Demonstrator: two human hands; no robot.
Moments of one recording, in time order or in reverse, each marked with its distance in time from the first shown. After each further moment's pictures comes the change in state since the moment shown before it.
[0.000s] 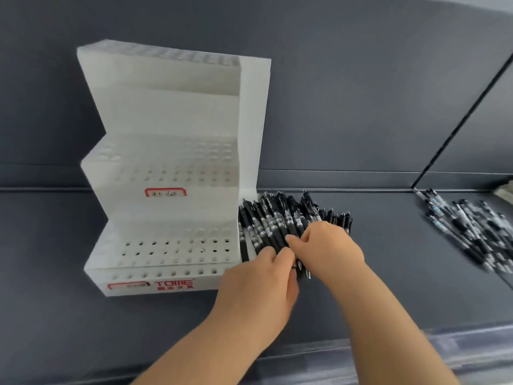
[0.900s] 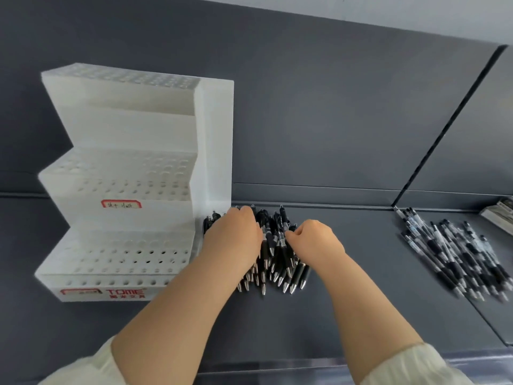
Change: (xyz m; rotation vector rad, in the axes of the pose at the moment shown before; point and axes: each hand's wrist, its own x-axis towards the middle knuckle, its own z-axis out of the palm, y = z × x) left_hand 0.102 0.019 0.008 0.114 -0.144 -0.407; right_hand 0.061 0.058 -0.019 0.111 -0.059 0.074
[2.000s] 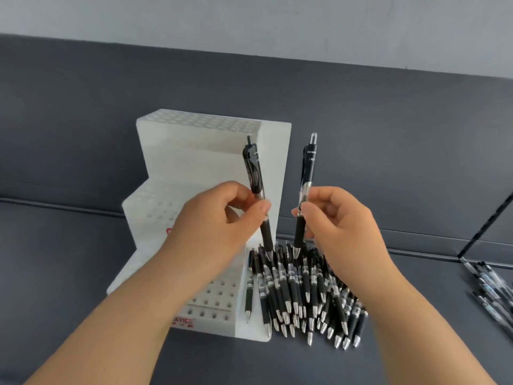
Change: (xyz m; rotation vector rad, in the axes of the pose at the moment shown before) left_hand -0.040 -0.049 -0.119 -0.638 0.315 0.060; right_hand -0.062 -0.093 -0.062 0.844 0.082 -0.595
